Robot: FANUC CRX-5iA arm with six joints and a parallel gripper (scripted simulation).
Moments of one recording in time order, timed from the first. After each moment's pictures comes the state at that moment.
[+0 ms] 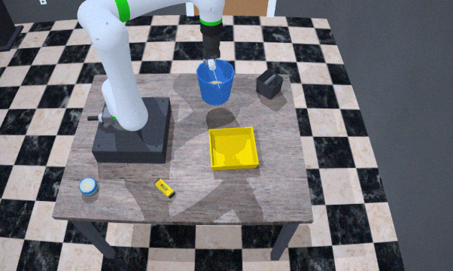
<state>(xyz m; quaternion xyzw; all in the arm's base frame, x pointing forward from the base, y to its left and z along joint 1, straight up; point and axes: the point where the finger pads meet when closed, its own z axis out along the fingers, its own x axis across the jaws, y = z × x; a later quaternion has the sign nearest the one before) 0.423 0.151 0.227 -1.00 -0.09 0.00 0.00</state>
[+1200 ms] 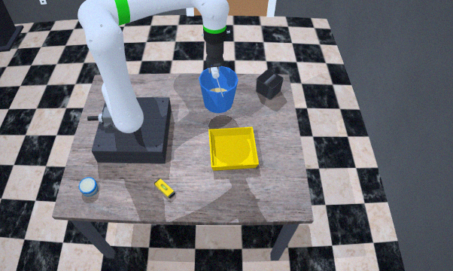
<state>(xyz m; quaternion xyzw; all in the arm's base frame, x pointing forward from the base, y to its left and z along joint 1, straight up) 0.437 0.097 0.227 -1.00 -0.09 0.00 0.00</state>
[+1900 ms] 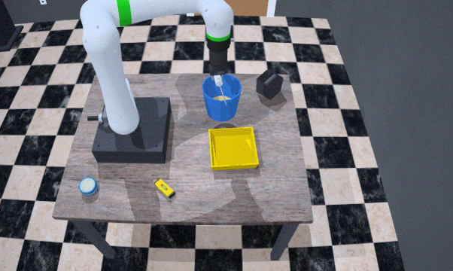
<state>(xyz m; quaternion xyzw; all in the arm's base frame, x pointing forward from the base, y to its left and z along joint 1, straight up) 0.450 0.046 0.226 -1.00 -0.09 0.00 0.00</state>
